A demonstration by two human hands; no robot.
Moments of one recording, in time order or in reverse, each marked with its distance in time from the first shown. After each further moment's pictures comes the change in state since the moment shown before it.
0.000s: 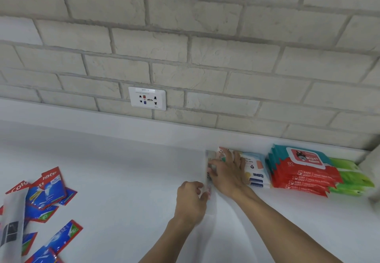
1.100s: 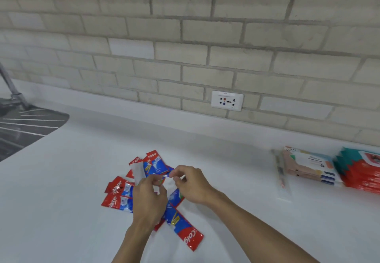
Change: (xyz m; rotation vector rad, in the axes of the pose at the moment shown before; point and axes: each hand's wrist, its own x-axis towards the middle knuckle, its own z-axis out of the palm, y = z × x) left_hand -0.091 -0.168 -0.257 0.062 0.522 -0.119; right_hand -0.106 -0.306 0.025 0.688 -0.289 -0.354
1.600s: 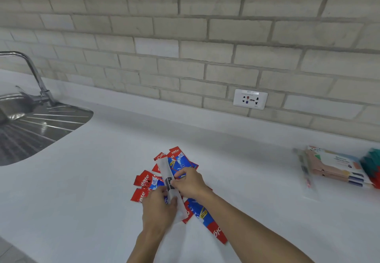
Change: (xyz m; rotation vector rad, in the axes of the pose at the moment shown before) left_hand -0.011 -0.044 -0.040 0.079 -0.133 -0.138; right_hand 0.031 -0.037 0.080 0.169 0.002 0.323
